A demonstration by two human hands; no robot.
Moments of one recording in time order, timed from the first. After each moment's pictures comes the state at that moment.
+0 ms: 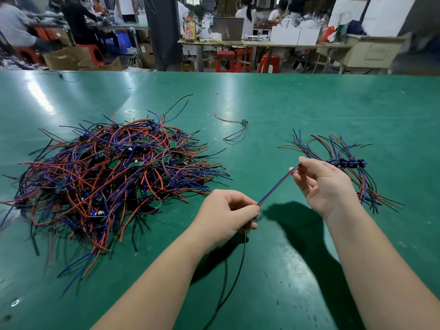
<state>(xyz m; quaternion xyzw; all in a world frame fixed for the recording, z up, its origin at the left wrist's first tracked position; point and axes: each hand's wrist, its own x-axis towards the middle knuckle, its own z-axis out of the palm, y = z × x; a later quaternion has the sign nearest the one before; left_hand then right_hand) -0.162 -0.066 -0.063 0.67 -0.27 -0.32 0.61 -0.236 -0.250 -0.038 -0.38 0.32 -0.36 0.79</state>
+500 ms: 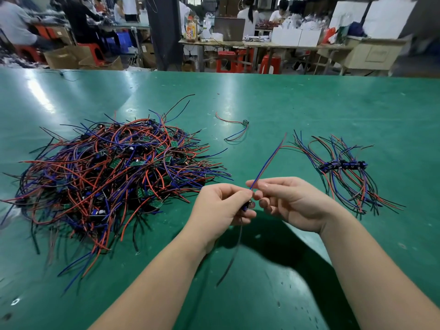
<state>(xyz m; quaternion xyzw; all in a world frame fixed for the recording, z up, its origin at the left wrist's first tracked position) -0.165 -0.063 -0.045 0.62 -0.19 -0.31 0.70 -0.234 -0.215 -0.042 -0.56 0.20 -0.01 0.80</state>
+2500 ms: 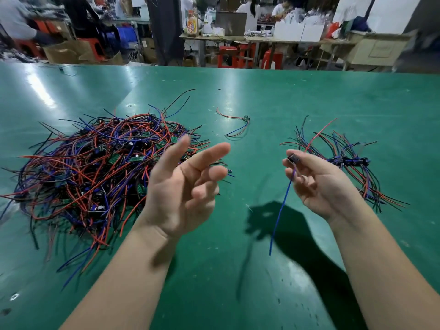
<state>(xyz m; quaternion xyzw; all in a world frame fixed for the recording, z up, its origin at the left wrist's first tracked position) -0.114 -0.021 -0.030 0.30 -0.29 -0.52 0.75 -0.239 -0.228 -0.020 -0.45 0.30 -0.24 0.80</state>
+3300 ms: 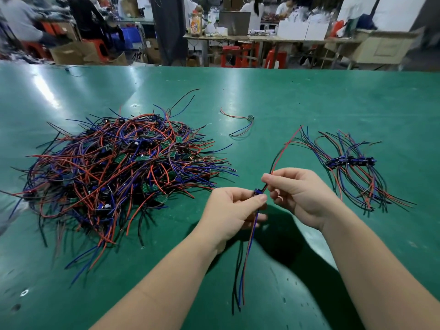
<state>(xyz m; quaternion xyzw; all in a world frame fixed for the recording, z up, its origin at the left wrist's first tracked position) -0.171 -0.070 -0.060 0.61 -0.18 -0.36 0.68 -0.231 -0.207 -0.041 -0.60 0.25 -0.14 0.75</state>
